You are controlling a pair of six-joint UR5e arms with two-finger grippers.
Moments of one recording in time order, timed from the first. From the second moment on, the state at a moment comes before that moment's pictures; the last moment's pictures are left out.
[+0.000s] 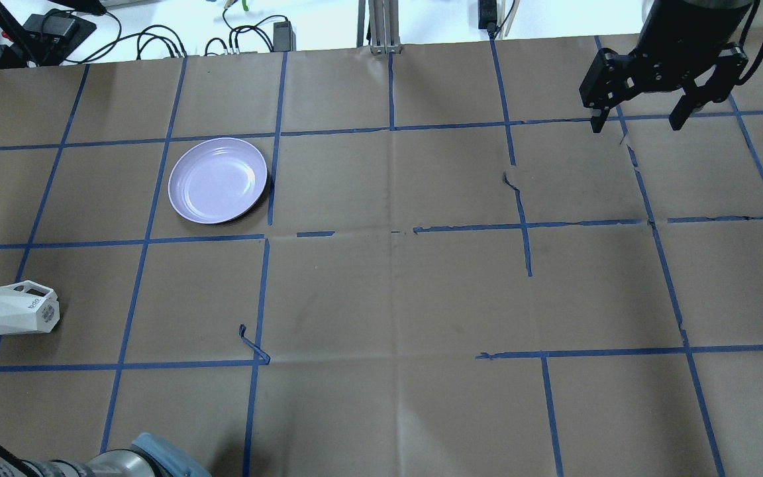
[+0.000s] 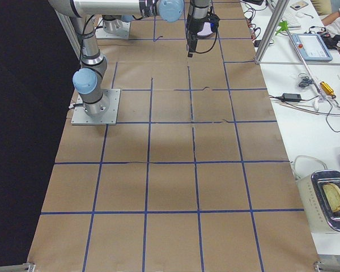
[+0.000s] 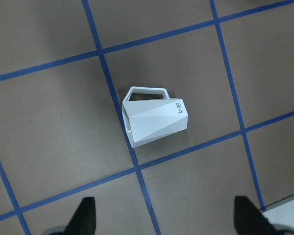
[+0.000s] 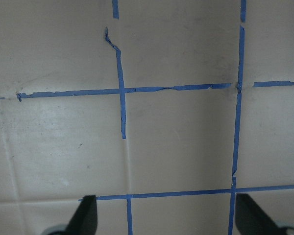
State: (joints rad) left arm -0.52 -1.71 -1.45 -1.73 1.47 1.38; right arm 1.47 -1.48 1.43 -1.44 -1.60 -0.06
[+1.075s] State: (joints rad) left arm -0.39 -2.12 -1.44 -1.94 1.14 1.58; right arm 1.47 -1.48 1.43 -1.44 -1.60 -0.06
